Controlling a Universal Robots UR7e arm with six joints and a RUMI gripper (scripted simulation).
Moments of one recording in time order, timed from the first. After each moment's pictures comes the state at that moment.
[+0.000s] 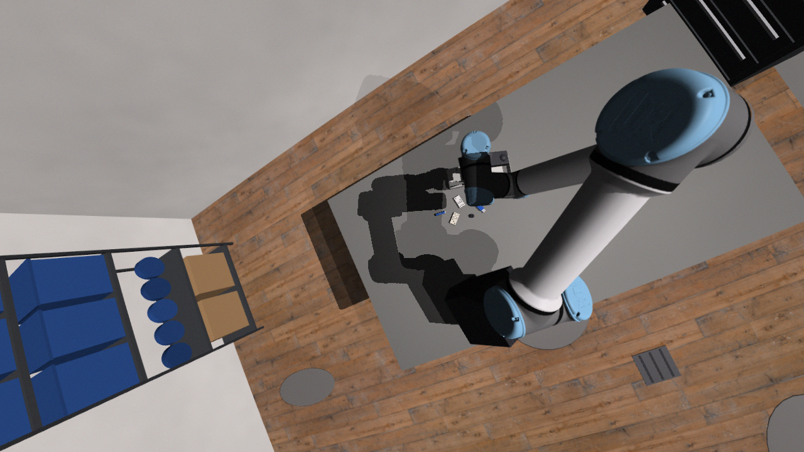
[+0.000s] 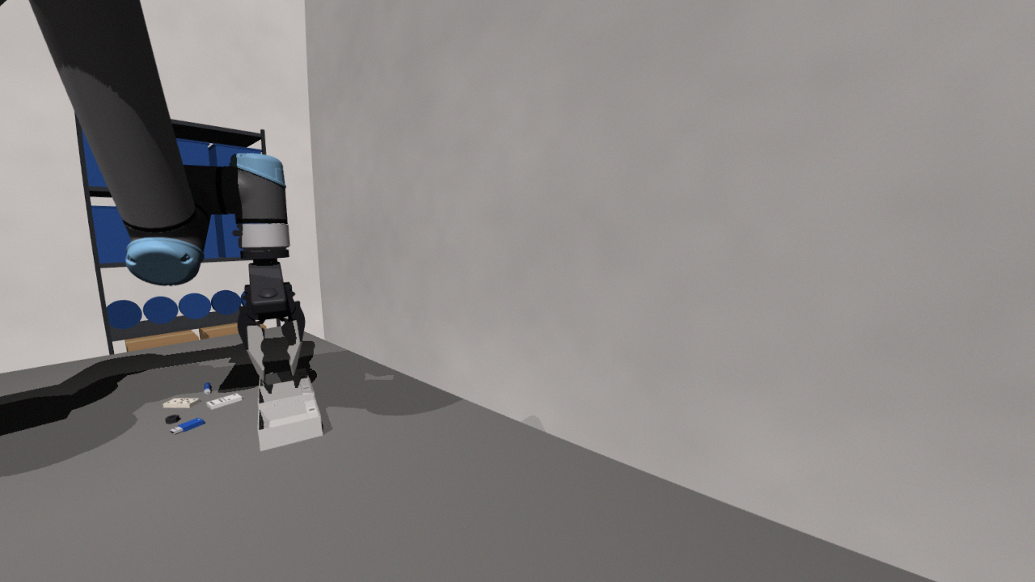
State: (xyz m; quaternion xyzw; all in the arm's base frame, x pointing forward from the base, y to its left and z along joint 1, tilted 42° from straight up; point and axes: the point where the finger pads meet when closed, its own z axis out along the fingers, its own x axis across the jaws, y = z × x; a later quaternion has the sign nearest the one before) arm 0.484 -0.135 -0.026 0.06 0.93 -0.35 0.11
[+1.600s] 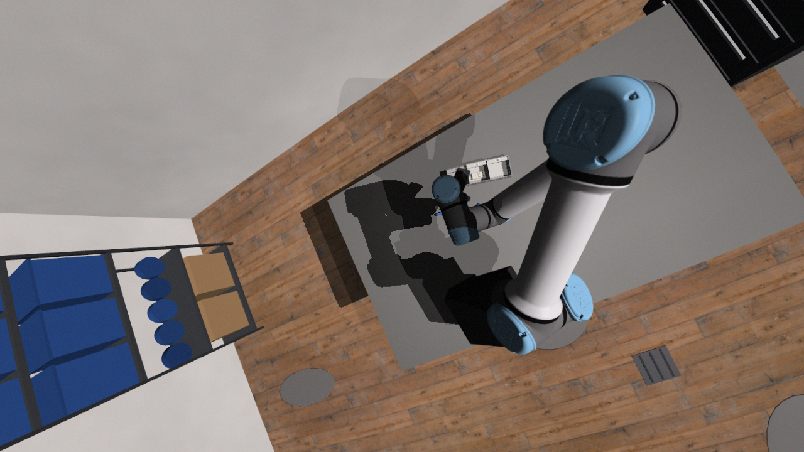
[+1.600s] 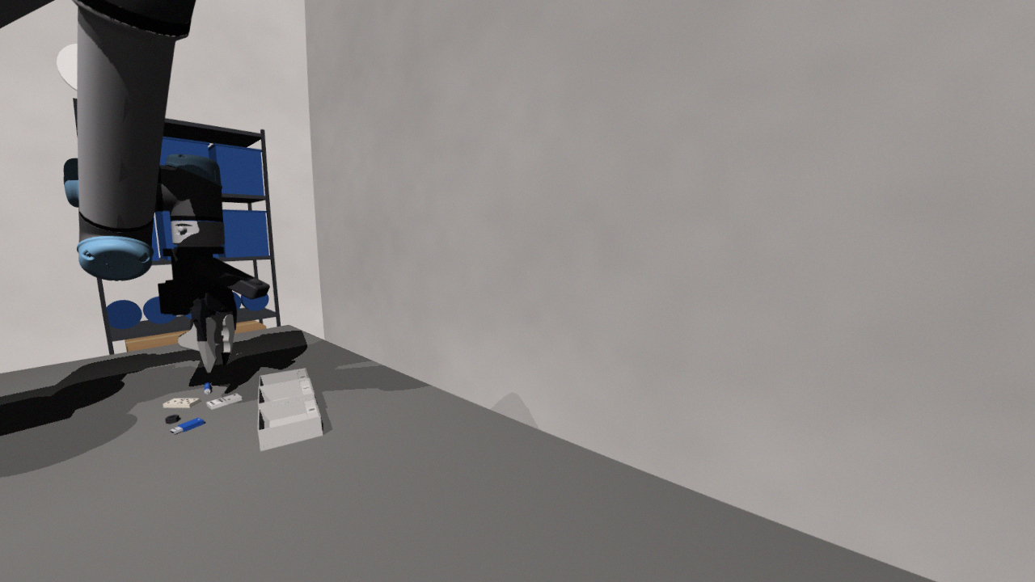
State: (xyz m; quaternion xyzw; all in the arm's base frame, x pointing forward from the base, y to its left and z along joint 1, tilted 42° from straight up) arm 0.413 -0.055 -0.105 -0.41 0.83 -0.36 -0.10
